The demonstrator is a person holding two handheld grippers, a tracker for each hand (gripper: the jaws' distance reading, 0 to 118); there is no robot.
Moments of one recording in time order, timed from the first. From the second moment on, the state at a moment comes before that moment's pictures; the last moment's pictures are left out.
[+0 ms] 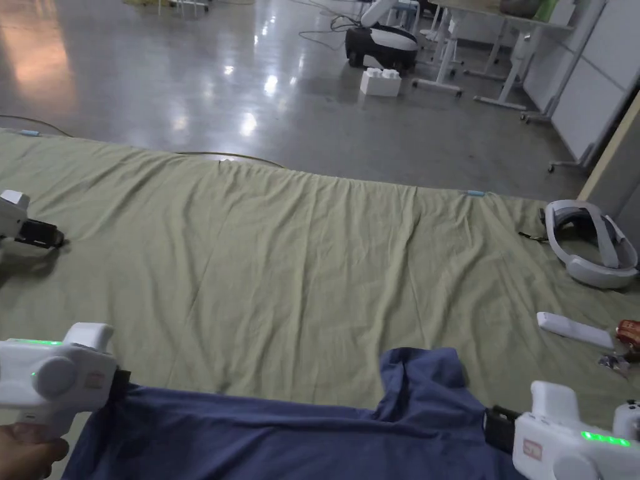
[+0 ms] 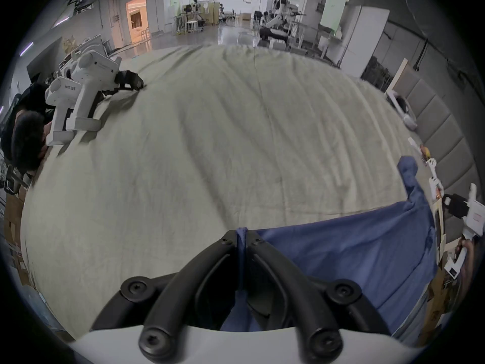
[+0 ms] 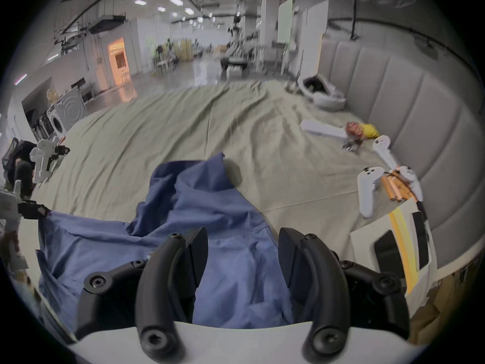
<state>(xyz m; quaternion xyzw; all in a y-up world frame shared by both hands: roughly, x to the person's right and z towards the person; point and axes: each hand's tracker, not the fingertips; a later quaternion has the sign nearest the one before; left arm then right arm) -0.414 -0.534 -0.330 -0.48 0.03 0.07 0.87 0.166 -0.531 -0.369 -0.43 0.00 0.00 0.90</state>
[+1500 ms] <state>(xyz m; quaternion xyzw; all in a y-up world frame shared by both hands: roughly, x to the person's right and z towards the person) -0.431 -0.494 -0.132 -0.38 -0.01 0.11 0.92 0.184 -0.486 -0.184 -0.39 0.03 0.09 0.92</state>
